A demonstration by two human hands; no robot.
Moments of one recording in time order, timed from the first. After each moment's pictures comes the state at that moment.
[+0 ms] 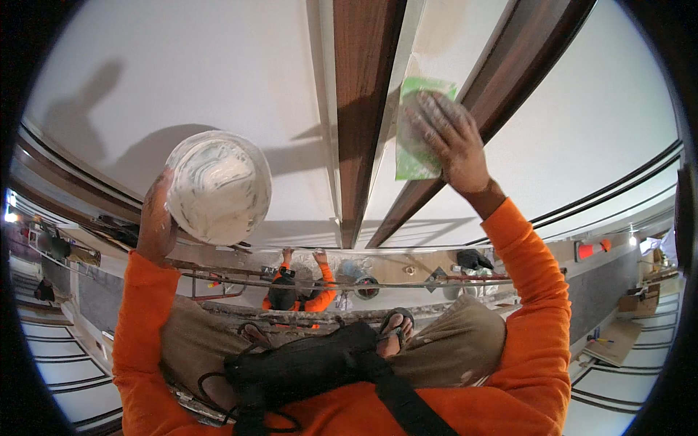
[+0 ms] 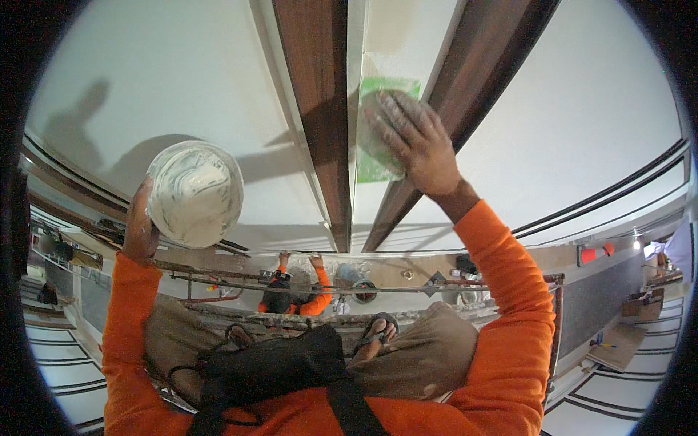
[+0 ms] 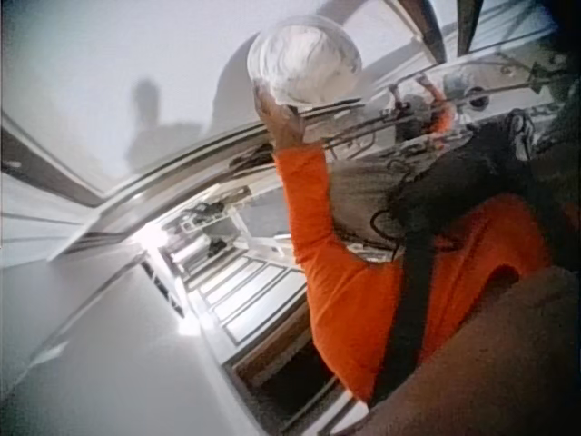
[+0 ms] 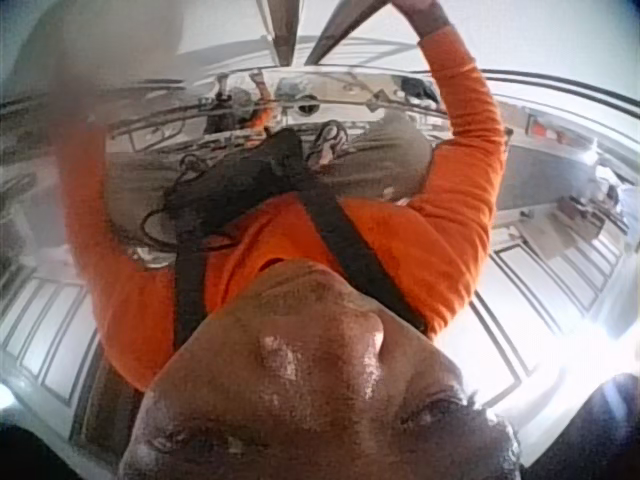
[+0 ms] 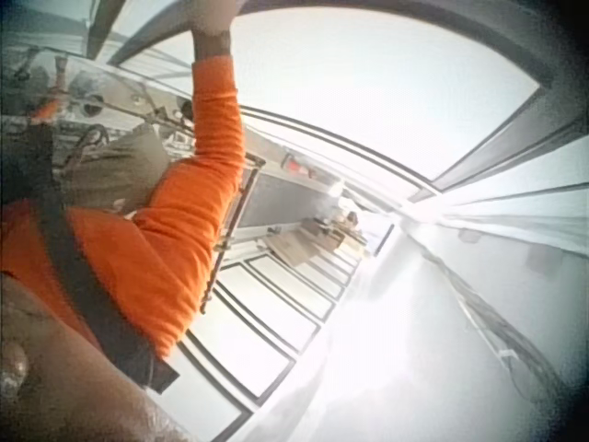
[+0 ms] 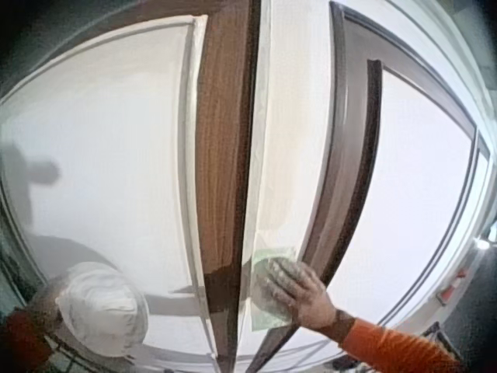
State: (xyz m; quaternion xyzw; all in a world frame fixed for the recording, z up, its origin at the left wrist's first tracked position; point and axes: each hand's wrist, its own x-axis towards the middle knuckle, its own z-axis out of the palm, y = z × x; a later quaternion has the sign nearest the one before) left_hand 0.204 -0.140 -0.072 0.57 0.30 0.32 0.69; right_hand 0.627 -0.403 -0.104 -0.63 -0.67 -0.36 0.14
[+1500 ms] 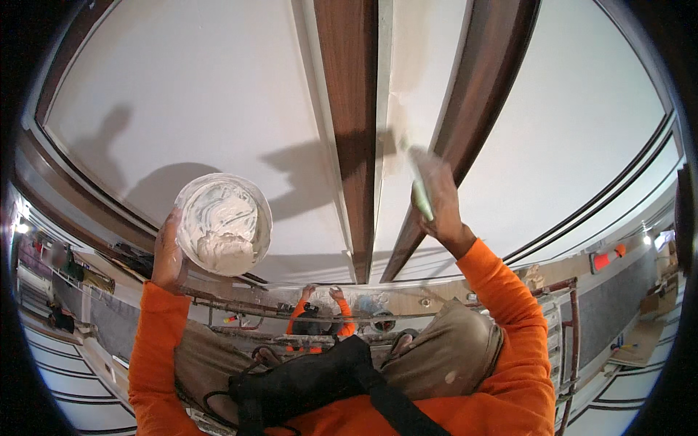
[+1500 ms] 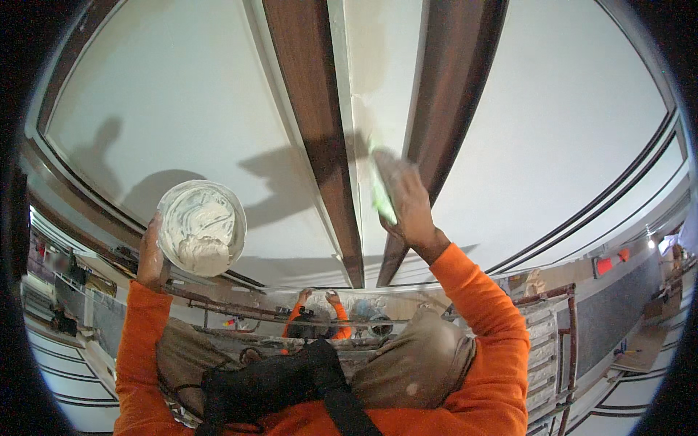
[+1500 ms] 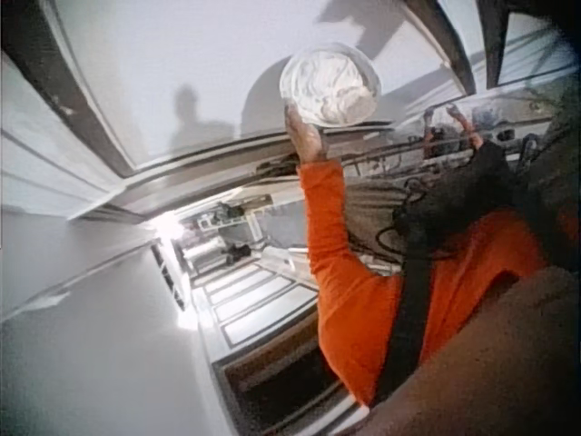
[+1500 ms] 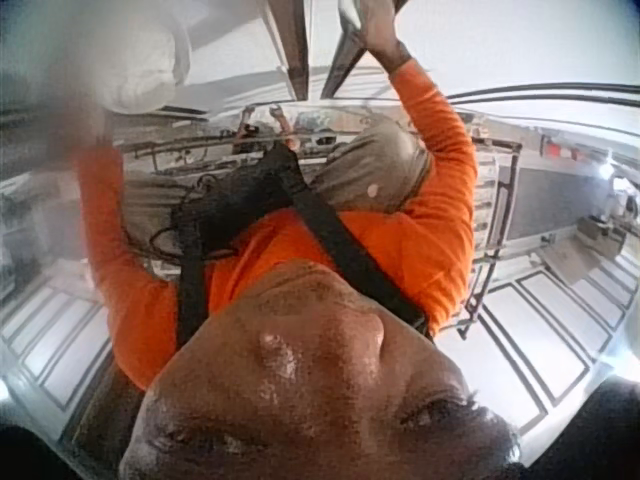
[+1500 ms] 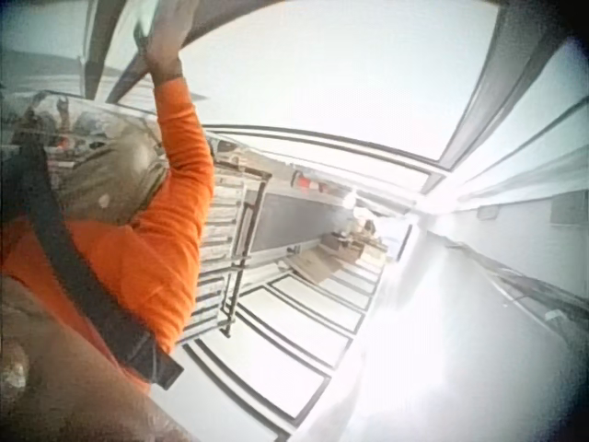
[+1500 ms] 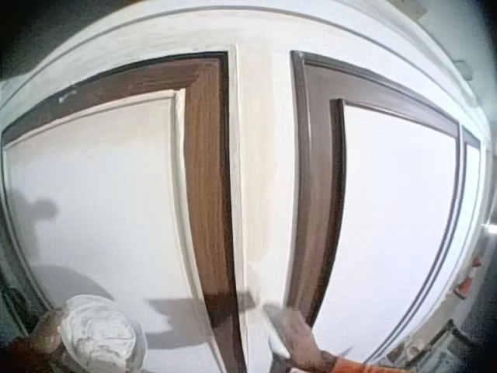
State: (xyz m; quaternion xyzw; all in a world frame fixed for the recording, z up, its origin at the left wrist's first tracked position) left_hand 0.169 -0.155 -0.050 0.60 0.31 0.38 0.63; right_hand 0.574 -0.420 -0.105 -0.63 -0.64 -0.23 0.38
